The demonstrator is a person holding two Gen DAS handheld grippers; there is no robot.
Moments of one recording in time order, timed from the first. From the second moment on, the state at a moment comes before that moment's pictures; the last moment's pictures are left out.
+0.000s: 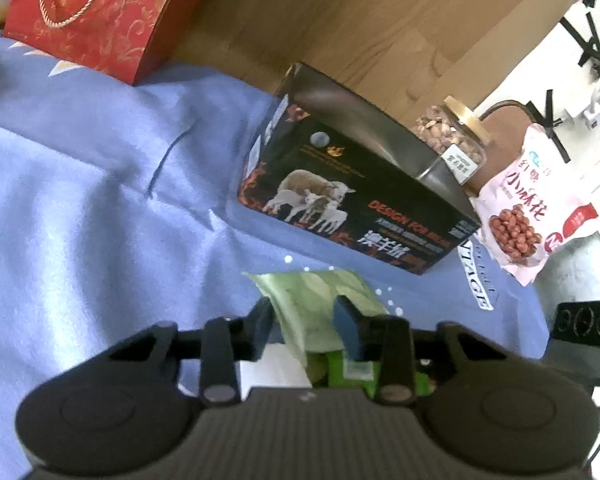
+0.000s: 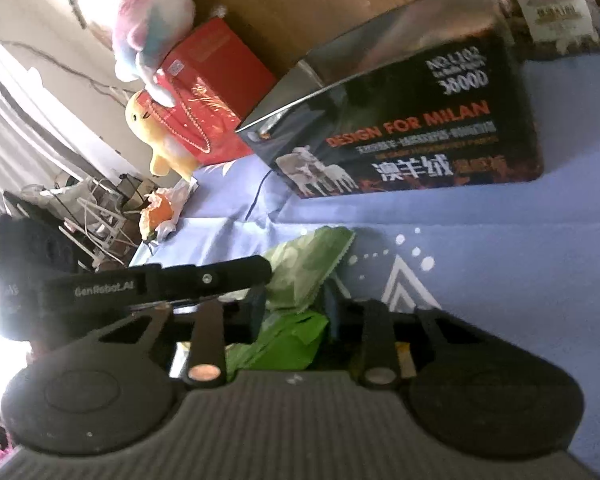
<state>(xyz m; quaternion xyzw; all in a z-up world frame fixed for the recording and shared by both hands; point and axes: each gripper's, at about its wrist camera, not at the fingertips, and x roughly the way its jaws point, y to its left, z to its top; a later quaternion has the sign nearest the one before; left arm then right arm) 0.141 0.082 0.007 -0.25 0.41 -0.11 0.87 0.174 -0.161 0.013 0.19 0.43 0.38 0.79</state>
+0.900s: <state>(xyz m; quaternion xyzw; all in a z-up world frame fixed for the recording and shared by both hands) 0.010 0.095 0.013 -0.21 0.37 -0.12 0.90 0.031 -0.128 0.033 -0.03 0.34 0.46 0.82</state>
